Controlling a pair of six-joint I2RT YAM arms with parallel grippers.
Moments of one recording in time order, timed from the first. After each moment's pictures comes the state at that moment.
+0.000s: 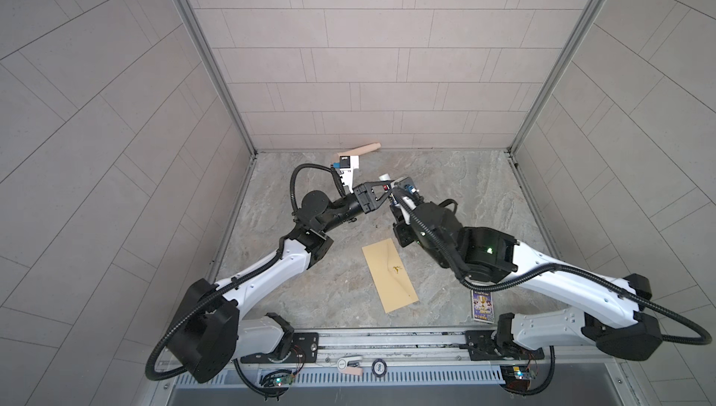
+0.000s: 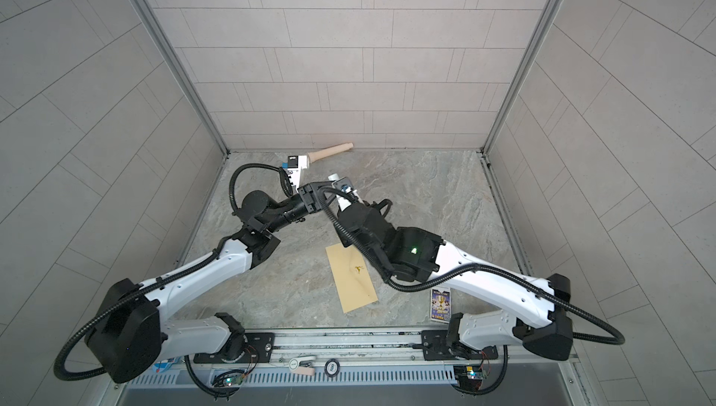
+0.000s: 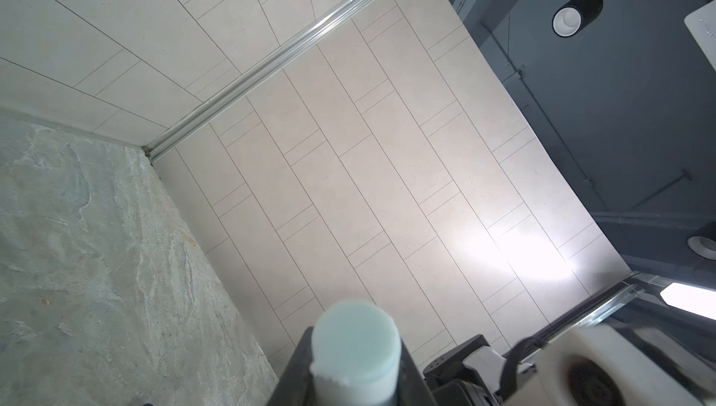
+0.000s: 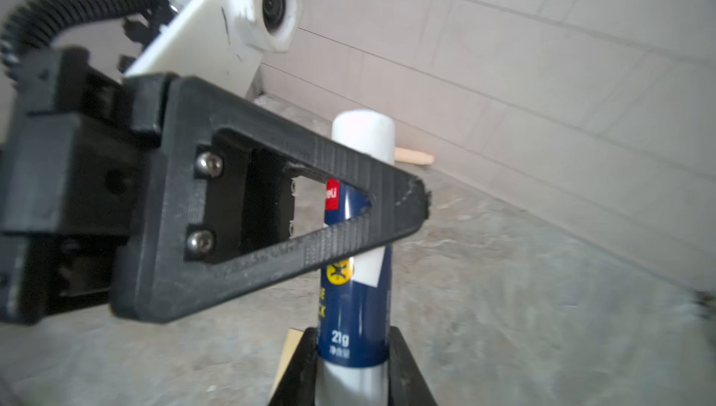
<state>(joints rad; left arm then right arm) -0.58 1.28 0.78 0.81 0.53 -1.15 1.19 1.32 1.39 -0.60 0.81 0.17</state>
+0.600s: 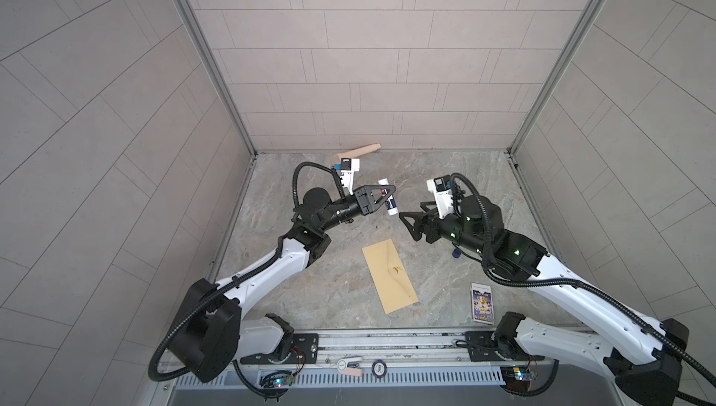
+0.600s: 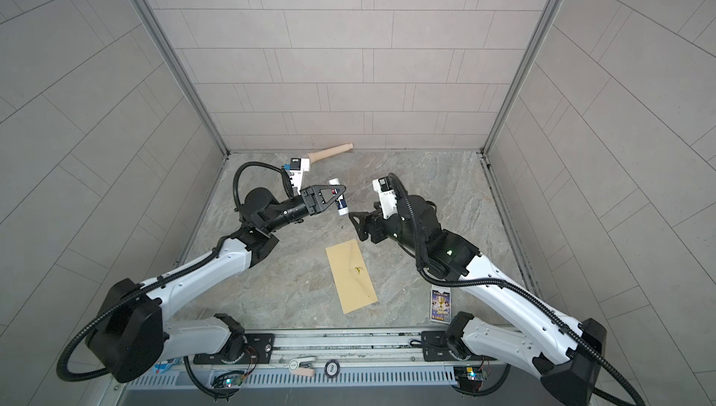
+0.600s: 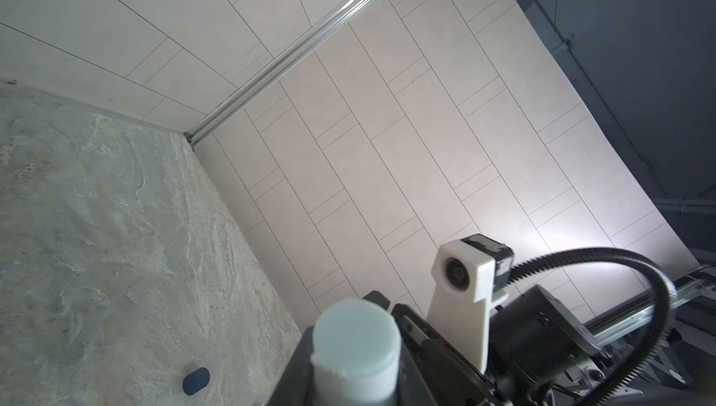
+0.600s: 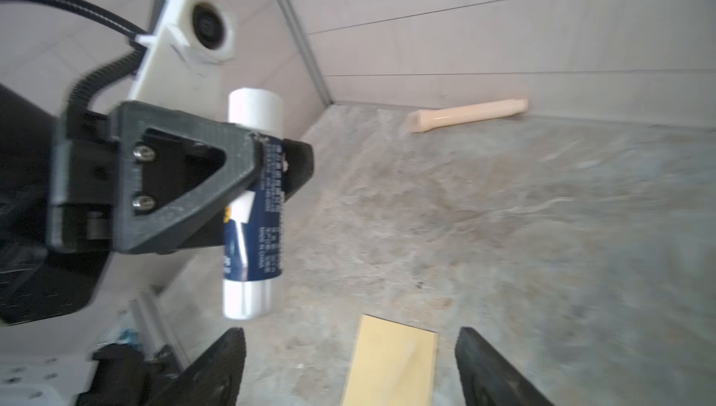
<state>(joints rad) -0.55 1.28 0.78 0.69 0.61 -1.06 0.71 1.01 0.91 -0.18 -0.19 0.46</state>
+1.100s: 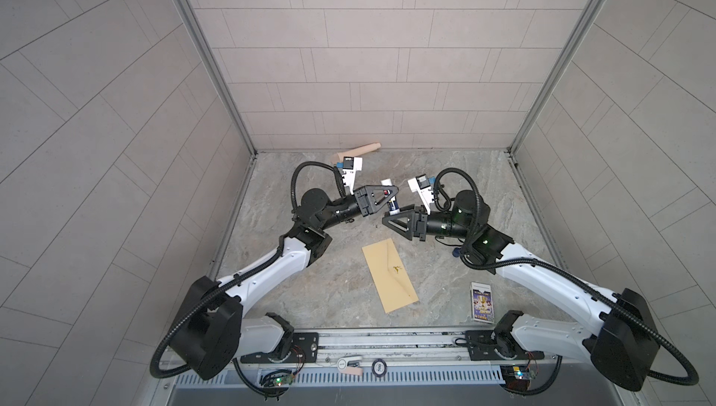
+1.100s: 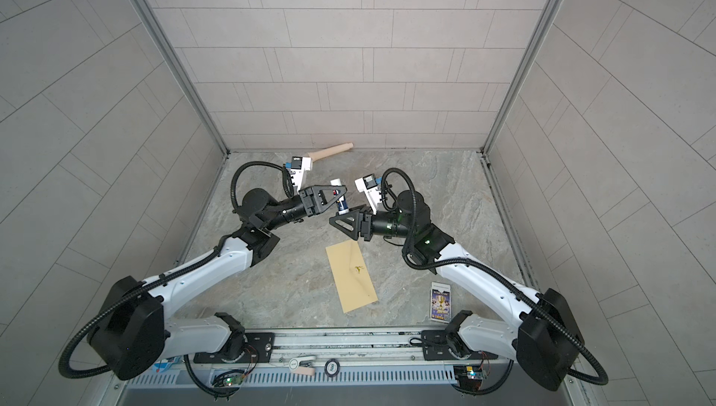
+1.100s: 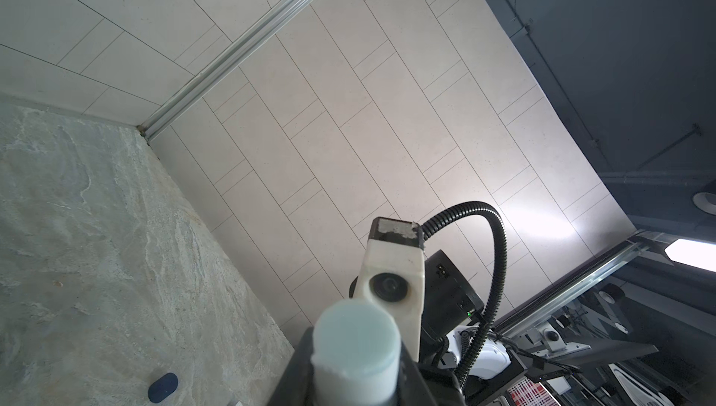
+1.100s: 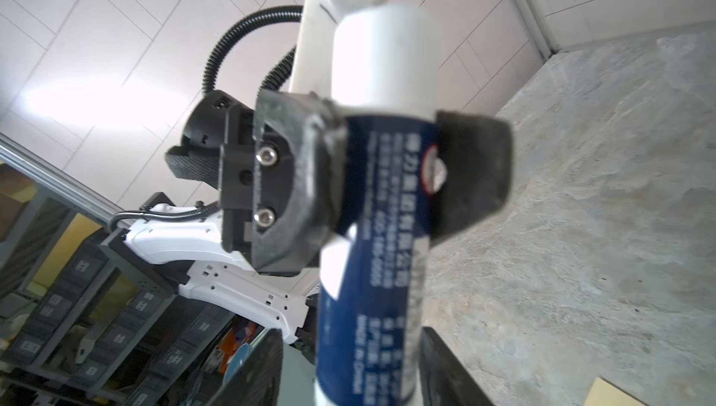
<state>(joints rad) -0.56 1.29 0.78 0.79 0.66 -1.11 0.63 1.17 0.83 0.33 -0.73 0.75</state>
